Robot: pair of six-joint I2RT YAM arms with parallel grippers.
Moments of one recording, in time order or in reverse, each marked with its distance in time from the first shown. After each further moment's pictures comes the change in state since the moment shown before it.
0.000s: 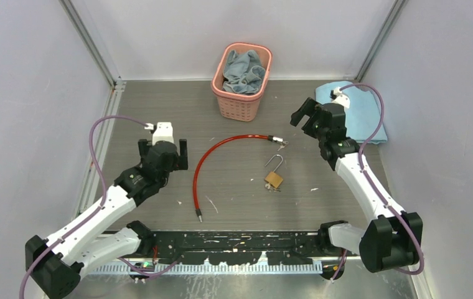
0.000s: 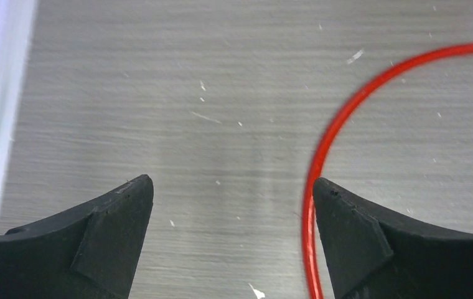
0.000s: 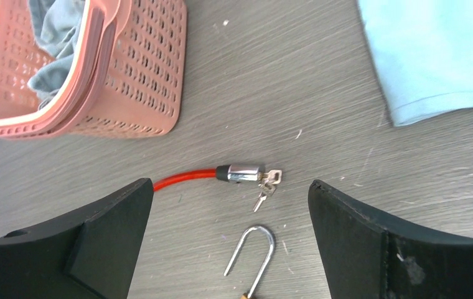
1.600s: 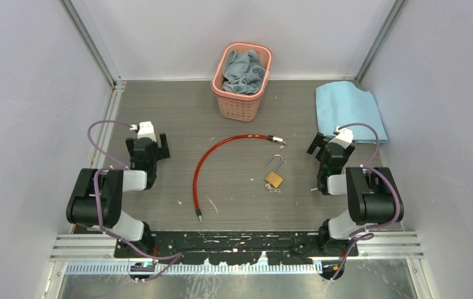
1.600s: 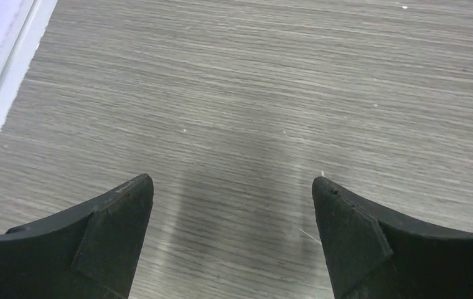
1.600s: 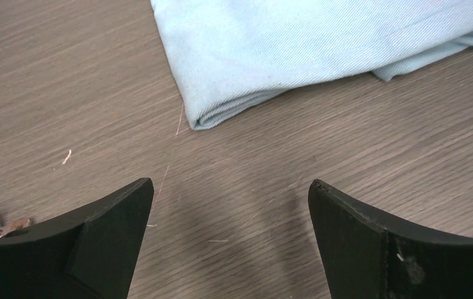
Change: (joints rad) left arm 0.575 0.613 -0.271 1.080 0.277 0.314; right arm -0.177 0.321 -0.579 1.027 0.255 -0.358
